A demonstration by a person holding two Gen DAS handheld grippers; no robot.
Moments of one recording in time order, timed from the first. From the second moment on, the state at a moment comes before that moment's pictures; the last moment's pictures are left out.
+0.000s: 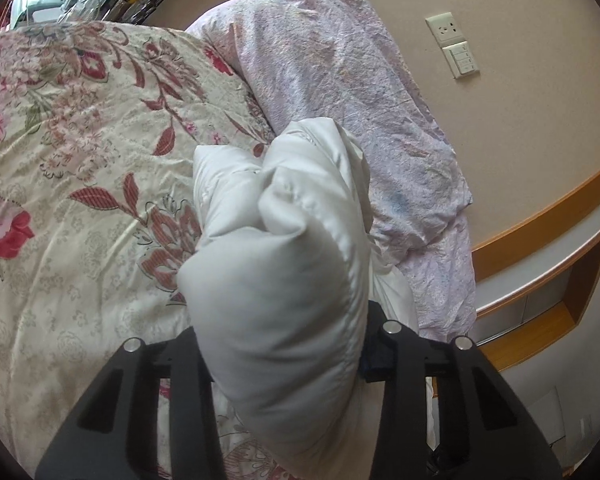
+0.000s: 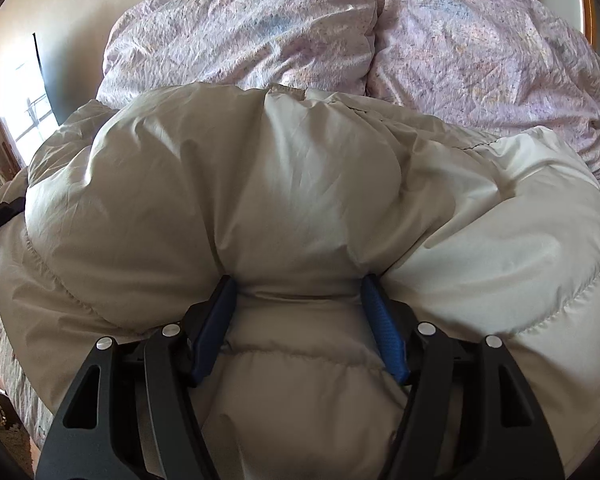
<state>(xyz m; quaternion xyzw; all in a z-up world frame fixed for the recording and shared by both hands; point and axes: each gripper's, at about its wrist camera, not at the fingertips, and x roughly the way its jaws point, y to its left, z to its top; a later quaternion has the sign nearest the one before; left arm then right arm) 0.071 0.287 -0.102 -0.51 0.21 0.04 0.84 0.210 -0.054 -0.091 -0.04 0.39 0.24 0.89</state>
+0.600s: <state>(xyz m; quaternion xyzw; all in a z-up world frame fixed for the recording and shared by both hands) 0.089 0.224 -0.006 -0.36 0.17 -0.02 0.92 0.211 -0.050 -0.096 -0.06 0.39 0.24 0.89</state>
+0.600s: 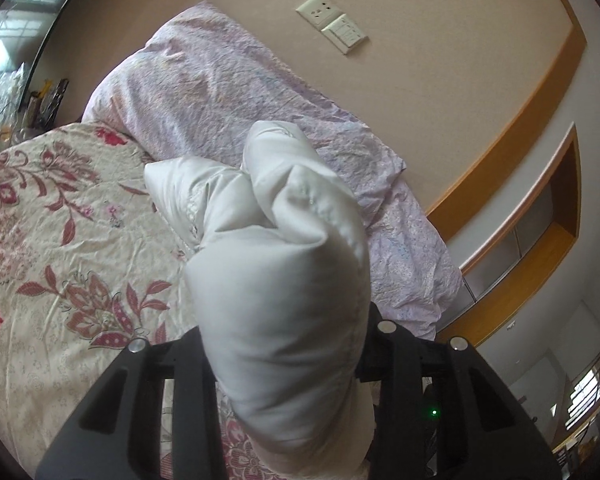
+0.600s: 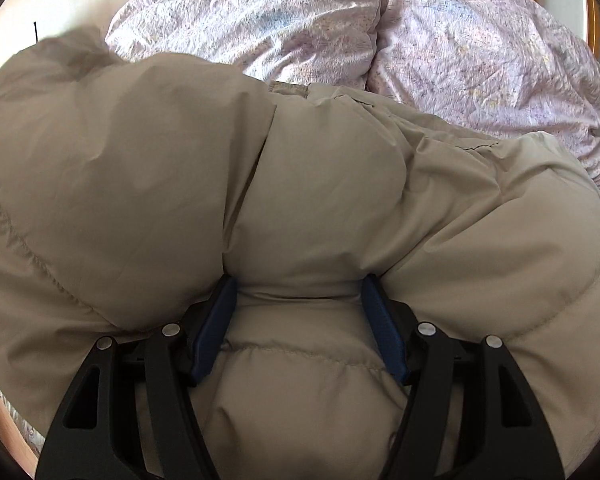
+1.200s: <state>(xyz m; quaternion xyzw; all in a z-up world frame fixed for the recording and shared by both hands) 0.136 0.102 0.054 -0.23 0.16 -0.14 0.95 0.218 -0.060 -0.098 -0.03 0.39 0.26 0.88</state>
